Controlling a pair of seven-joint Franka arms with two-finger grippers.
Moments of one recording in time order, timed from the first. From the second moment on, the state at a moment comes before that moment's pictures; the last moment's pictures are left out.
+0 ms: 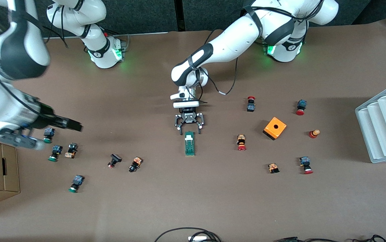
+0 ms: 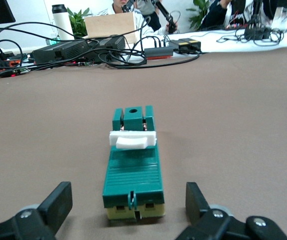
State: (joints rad) left arm -0.78 0.98 -0.39 -1.65 1.92 1.89 -2.36; right arm 0.14 0.10 -0.10 -1.63 0.11 1.66 0.21
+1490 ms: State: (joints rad) left arm -0.72 0.72 -0.43 -1.50 1.11 1.89 -1.13; right arm 0.04 0.00 -0.09 -1.68 -0.02 1.67 -0.11
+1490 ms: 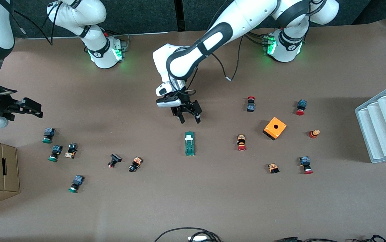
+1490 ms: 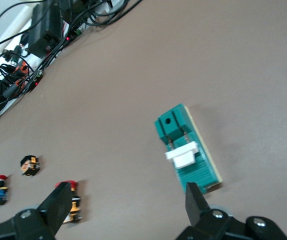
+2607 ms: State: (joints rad) left arm -0.38 0.42 -0.42 -1.41 0.39 1.87 -0.38; right arm 0.04 0.00 -0.09 -1.68 -0.02 1.67 -0.12
